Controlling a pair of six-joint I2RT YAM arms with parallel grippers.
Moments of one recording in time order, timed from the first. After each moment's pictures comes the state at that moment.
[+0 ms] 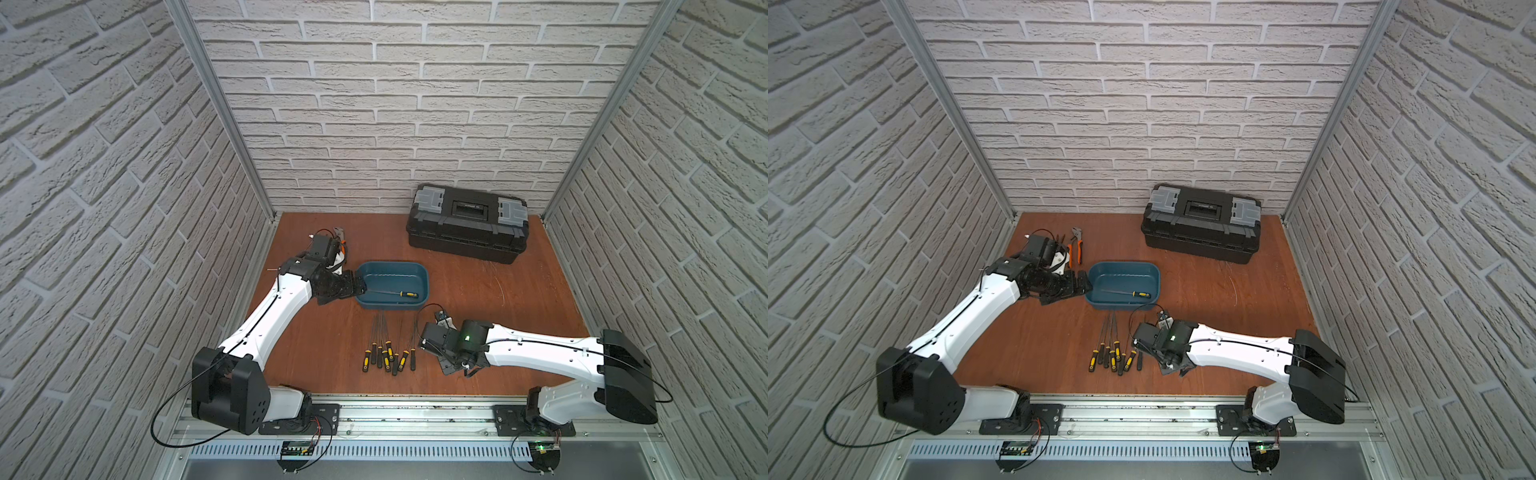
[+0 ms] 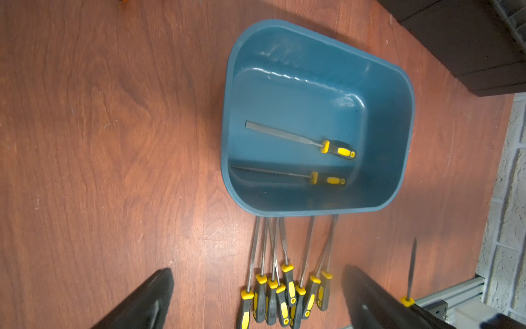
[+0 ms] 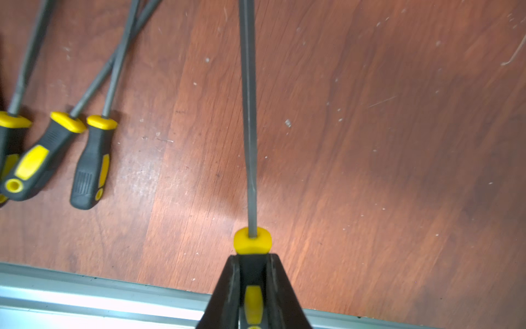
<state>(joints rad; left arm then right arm) -0.28 1.35 1.14 -0.91 0.24 -0.42 1.08 1.40 0.95 -1.05 0.33 0.81</state>
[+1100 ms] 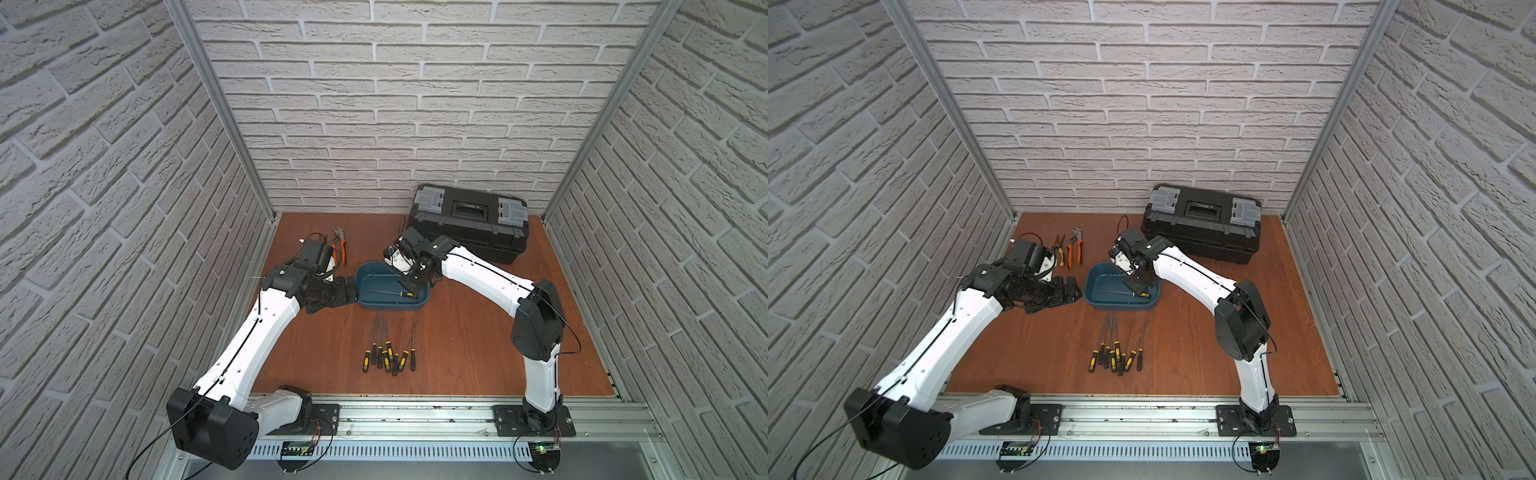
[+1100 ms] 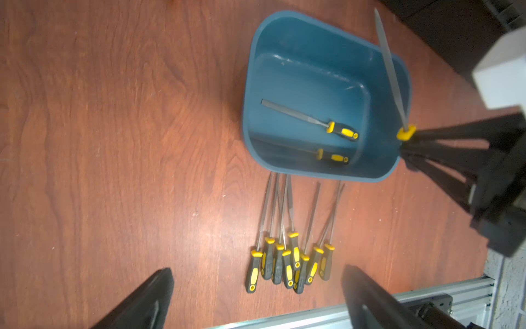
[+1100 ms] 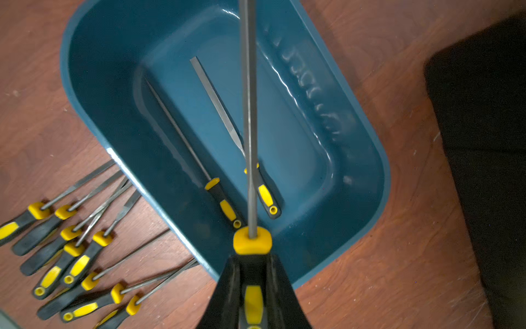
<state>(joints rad) -0.31 1.19 1.17 -1.12 0.16 -0.47 0.69 2.03 1.82 -1.03 0.07 -0.21</state>
